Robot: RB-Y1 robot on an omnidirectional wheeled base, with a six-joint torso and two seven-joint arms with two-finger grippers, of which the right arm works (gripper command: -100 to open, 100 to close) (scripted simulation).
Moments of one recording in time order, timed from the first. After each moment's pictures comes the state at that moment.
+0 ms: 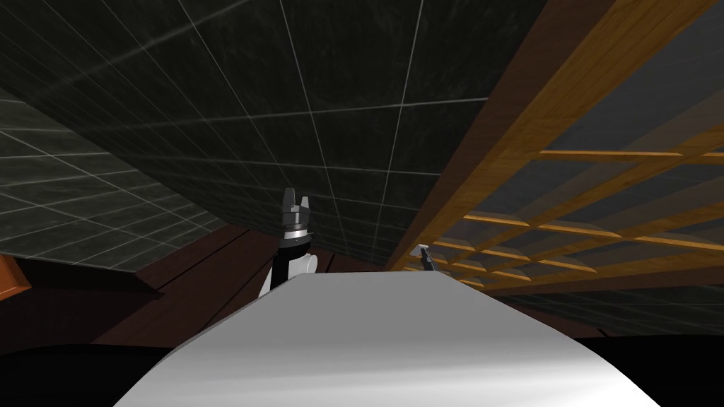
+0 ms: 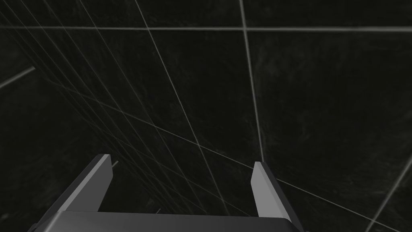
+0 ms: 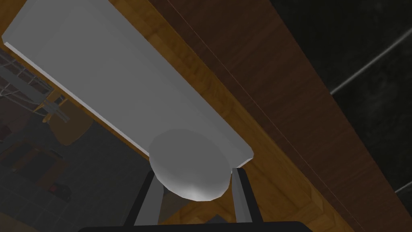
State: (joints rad) arm 0.31 -0.15 -0.34 -0.87 0.21 -1.05 0.50
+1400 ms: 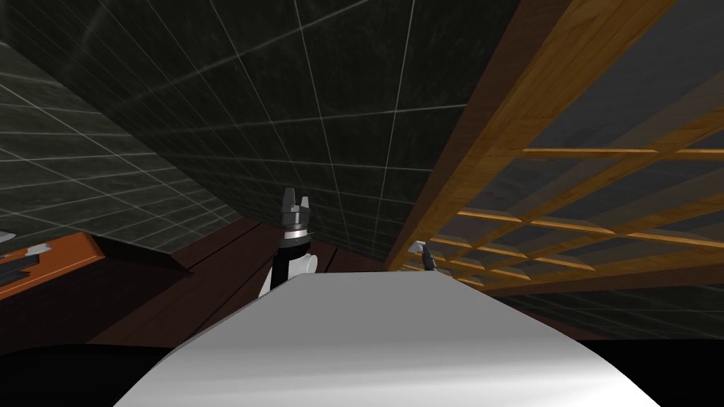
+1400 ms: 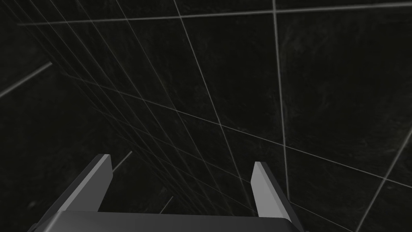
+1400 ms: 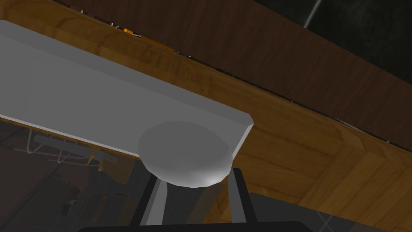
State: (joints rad) arm 0.26 -0.18 -0.26 -0.84 0.06 -1.02 0.16
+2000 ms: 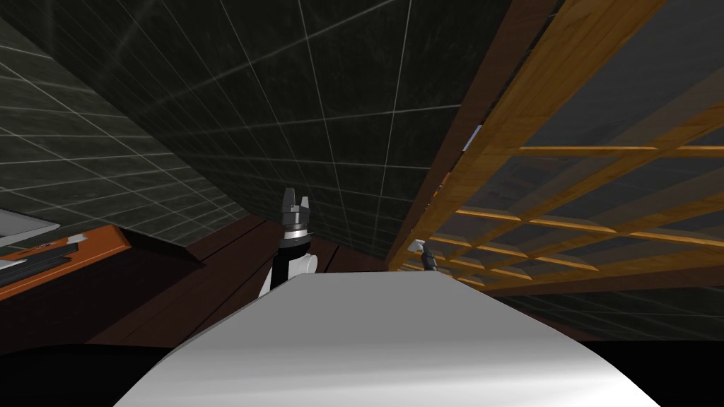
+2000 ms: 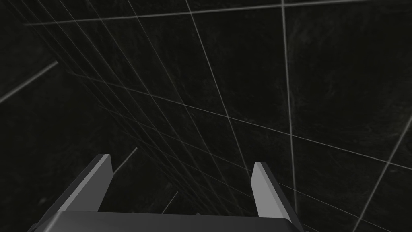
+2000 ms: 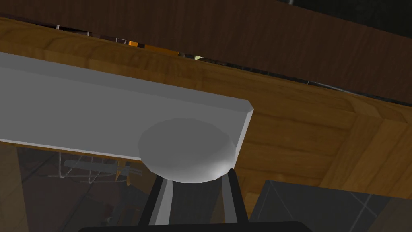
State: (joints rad) arm 0.25 -0.19 -0.22 -0.83 -0.01 -1.00 0.02
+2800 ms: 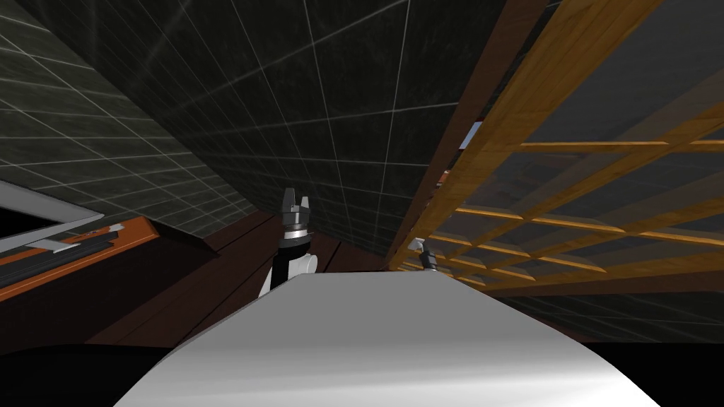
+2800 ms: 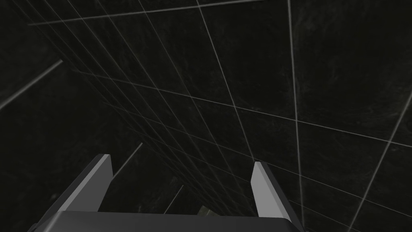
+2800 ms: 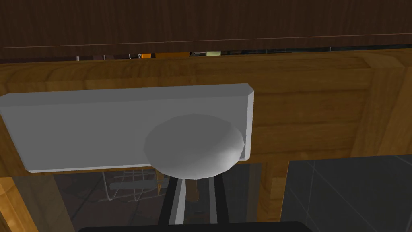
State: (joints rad) arm 0.23 -0.21 -0.17 -0.81 -0.11 -0.98 -0.17
